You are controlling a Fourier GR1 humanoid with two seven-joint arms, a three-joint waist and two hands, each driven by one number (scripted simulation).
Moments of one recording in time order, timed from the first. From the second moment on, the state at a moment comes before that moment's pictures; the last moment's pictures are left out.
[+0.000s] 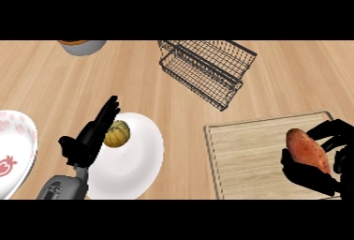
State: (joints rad) left arm -0.12 0.19 -0.15 -1.35 0.11 -0.03 -0.10; right arm -0.02 -0.17 0.14 -2.21 1.03 0.08 0.96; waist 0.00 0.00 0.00
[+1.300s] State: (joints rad) left arm -0.14 0.16 -0.14 -1.35 0.07 -0.05 -0.09; right arm -1.19 -0.08 -0.21 -1.16 1.01 0.07 0.98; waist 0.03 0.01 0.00
